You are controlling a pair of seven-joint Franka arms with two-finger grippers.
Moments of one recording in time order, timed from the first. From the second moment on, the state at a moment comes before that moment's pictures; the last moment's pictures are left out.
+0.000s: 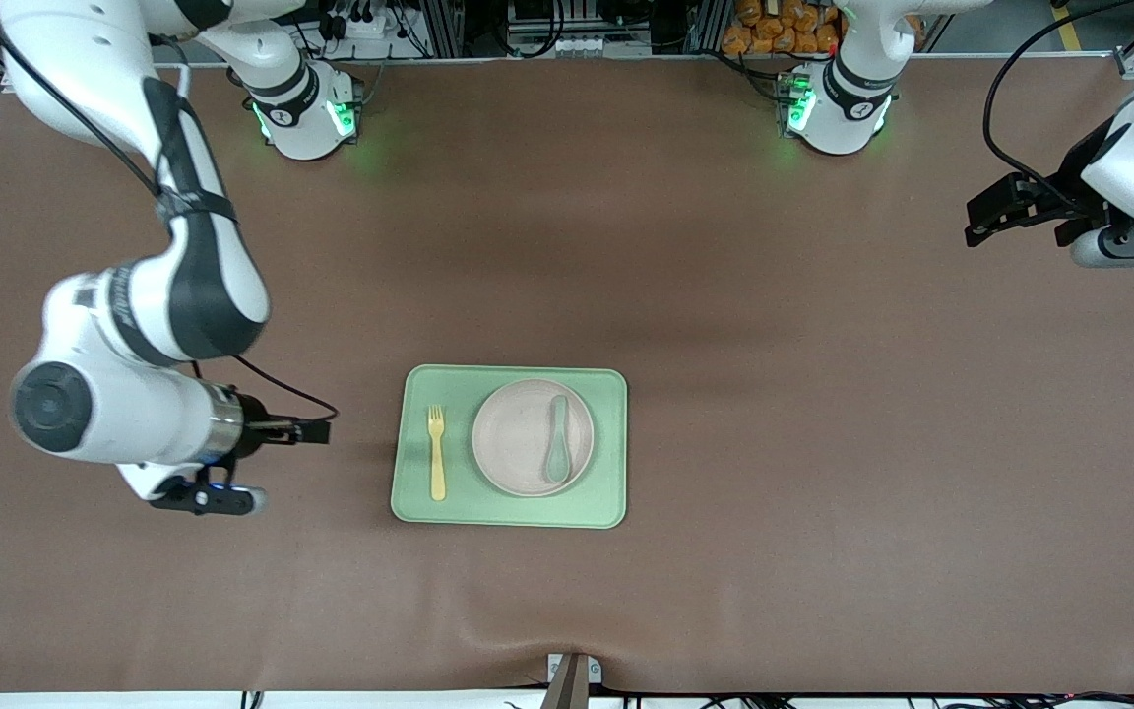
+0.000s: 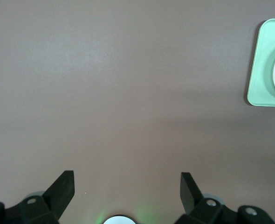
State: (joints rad) left arm -0.02 0.00 -0.12 -1.52 -0.02 1.46 -0.14; right arm 0.17 0.59 0.00 -1.21 0.14 1.66 0.24
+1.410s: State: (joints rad) left arm -0.02 0.00 -0.12 -1.51 -0.01 1.47 -0.06; right arm -0.02 -0.11 0.09 -1.60 0.03 1.50 0.24
